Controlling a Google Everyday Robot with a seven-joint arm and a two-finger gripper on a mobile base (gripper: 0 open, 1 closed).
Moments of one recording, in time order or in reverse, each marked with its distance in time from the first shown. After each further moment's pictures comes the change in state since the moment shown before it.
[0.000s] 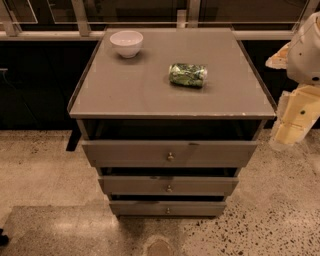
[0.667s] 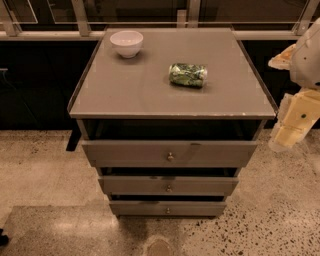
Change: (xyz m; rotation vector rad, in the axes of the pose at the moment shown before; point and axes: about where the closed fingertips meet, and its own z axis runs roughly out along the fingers) arm 0.001 -0.001 0.003 0.033 -0.036 0.009
